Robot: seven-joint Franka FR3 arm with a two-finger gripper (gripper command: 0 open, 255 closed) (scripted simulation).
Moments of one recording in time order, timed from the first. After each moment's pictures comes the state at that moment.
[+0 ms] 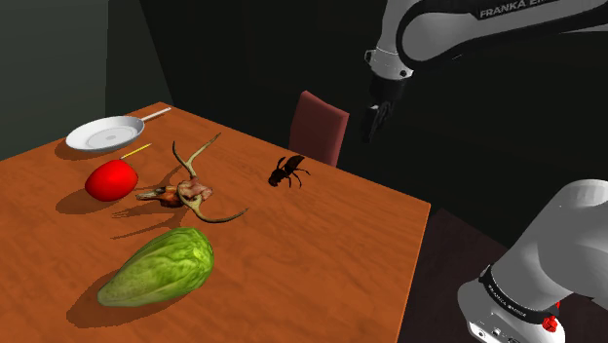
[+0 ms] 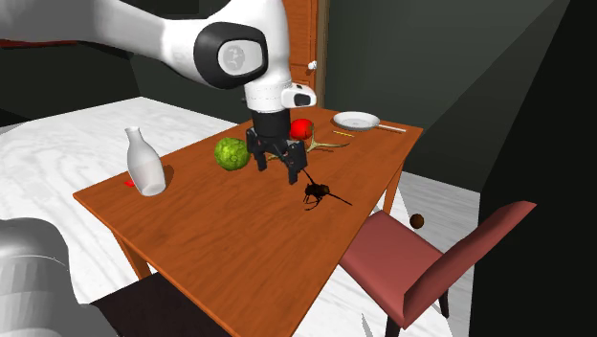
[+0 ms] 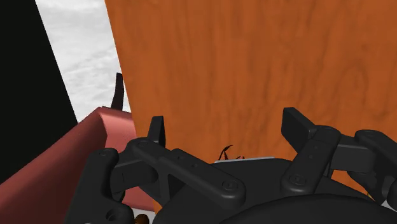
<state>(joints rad) 0.08 -0.43 0.02 -2.37 0.00 2.00 -0.19</state>
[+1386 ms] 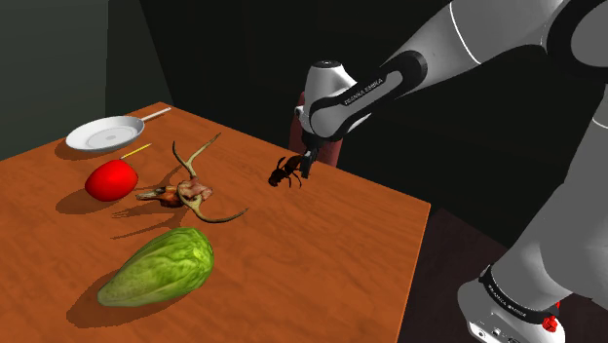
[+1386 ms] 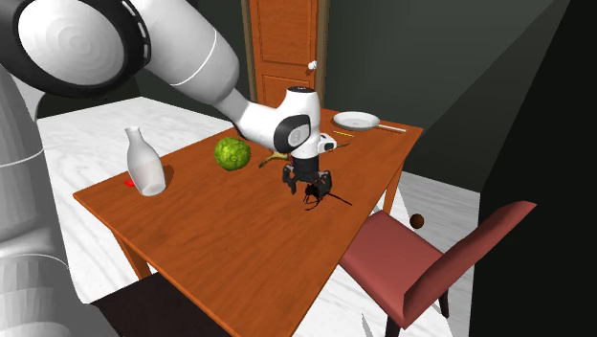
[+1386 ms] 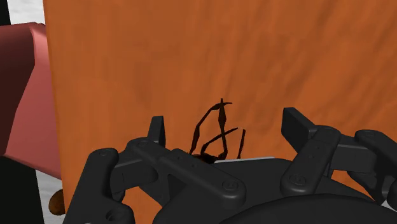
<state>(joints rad) 0.14 0.24 0.07 -2.12 -0.02 2.45 -0.34</state>
